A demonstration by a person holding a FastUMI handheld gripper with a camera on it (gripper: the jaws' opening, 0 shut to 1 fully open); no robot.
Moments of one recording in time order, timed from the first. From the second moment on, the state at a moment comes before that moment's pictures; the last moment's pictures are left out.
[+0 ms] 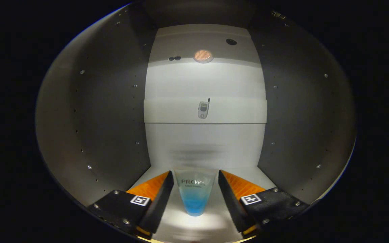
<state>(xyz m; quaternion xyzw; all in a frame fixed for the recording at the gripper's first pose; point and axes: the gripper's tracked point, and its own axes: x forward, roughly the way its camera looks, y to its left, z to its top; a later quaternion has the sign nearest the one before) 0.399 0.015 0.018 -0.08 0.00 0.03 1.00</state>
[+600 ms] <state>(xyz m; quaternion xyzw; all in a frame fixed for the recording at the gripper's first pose) 0.271 0.030 0.054 -0.06 -0.02 0.05 1.00</state>
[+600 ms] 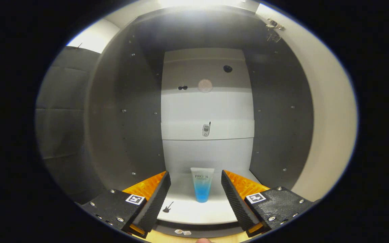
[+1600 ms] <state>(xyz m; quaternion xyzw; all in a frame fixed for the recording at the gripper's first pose) -0.052 -0.040 -0.006 0.03 0.04 0.13 0.99</state>
